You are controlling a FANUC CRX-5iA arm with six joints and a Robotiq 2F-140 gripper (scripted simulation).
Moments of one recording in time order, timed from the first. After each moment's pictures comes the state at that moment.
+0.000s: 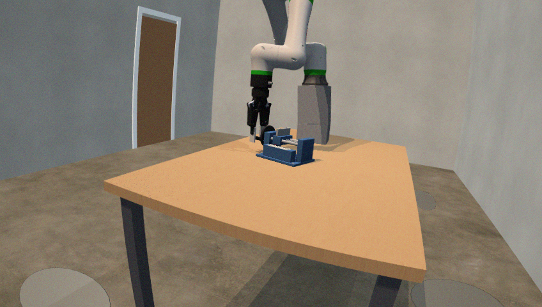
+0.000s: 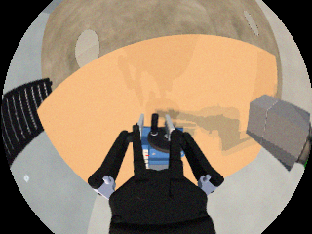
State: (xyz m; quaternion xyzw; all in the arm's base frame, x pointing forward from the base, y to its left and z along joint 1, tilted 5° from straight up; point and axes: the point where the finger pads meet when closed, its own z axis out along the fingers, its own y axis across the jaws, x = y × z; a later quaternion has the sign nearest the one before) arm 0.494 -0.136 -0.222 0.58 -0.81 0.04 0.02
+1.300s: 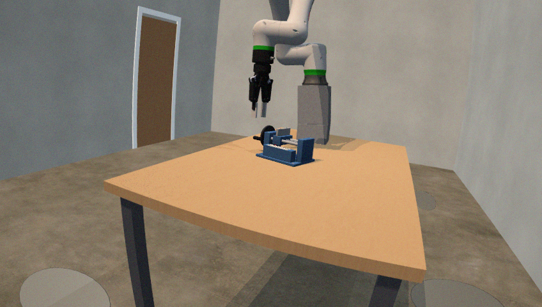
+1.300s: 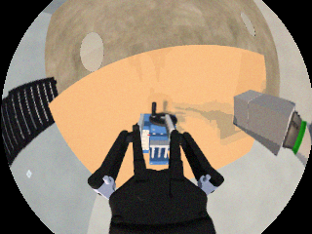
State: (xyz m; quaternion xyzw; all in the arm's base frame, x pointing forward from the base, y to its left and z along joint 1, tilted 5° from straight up) arm 0.493 -0.127 -0.115 0.58 -0.81 0.04 0.02
